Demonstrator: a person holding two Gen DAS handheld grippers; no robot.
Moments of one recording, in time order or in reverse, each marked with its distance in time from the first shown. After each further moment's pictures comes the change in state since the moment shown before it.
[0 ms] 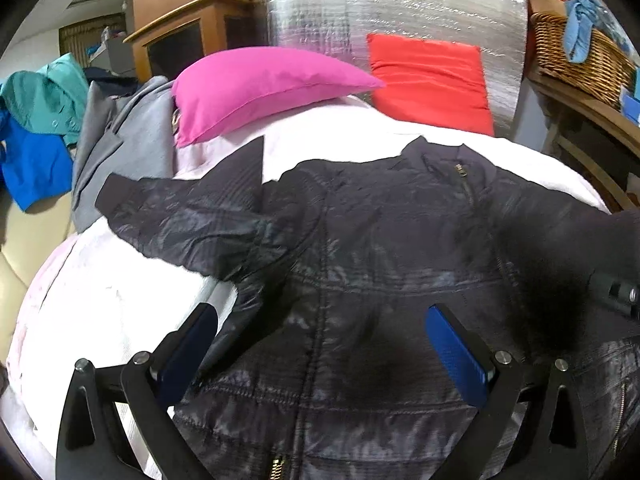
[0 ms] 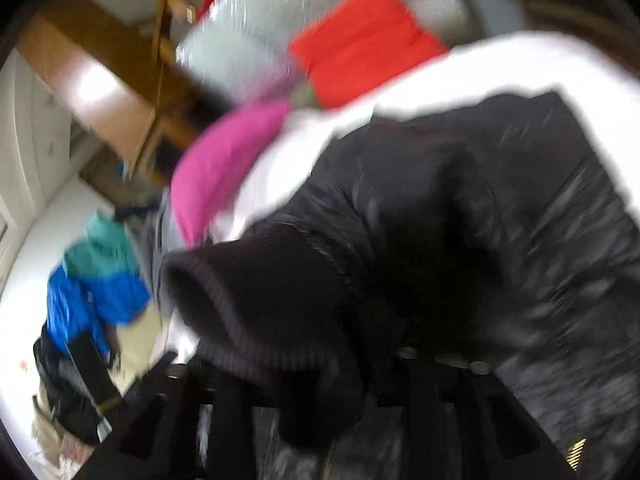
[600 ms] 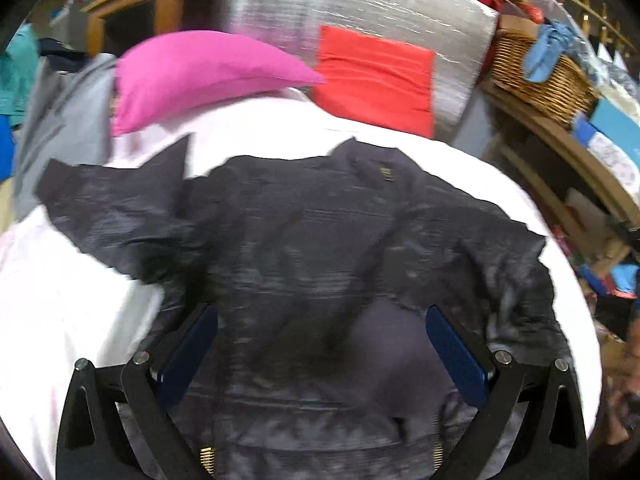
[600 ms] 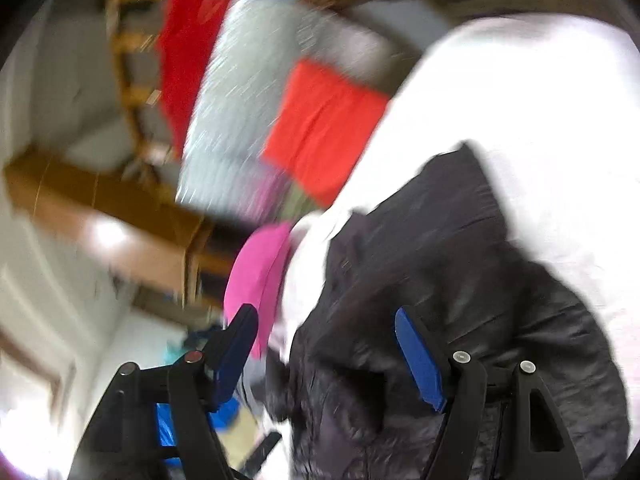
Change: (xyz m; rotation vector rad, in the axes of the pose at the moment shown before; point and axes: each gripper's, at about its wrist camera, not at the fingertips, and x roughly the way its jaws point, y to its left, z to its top) left arm -0.010 -0.020 0.024 -0.034 0.073 -0.310; right arm -0.102 -0.129 0.051 0.464 -0.309 0.219
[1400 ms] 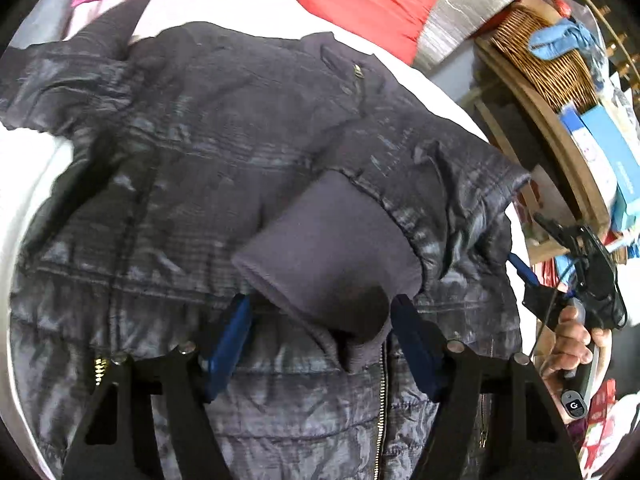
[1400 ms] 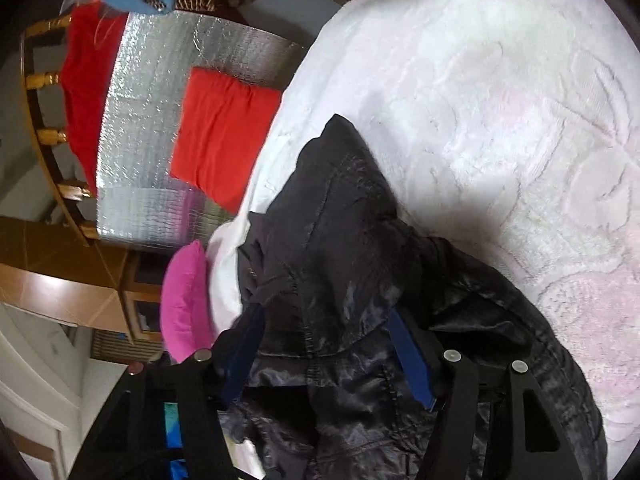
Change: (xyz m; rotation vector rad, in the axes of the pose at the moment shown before) left arm 0.036 -0.004 -0.040 -0.159 0.323 -0.217; right arm 0.012 -0.045 0.000 0.136 0.044 -0.270
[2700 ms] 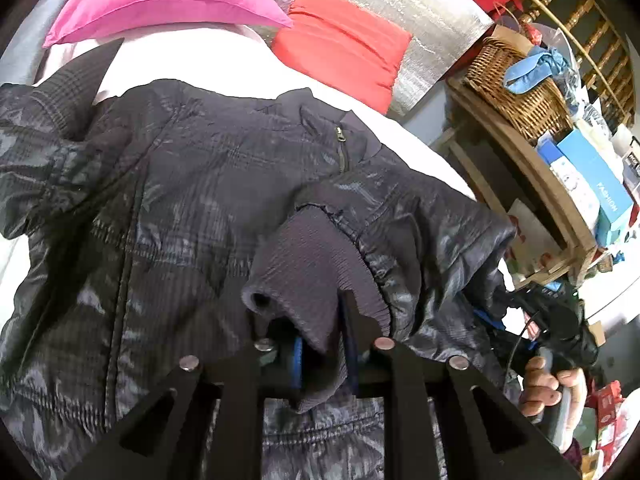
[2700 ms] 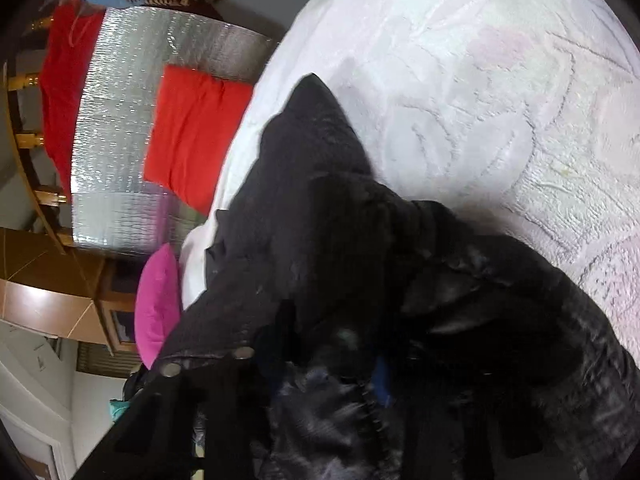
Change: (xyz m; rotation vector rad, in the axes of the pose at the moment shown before) left arm 0.007 0.010 0.042 0.053 -0.198 -0.099; right arm 0.043 -0.024 -0.011 0.048 -0.030 -0.045
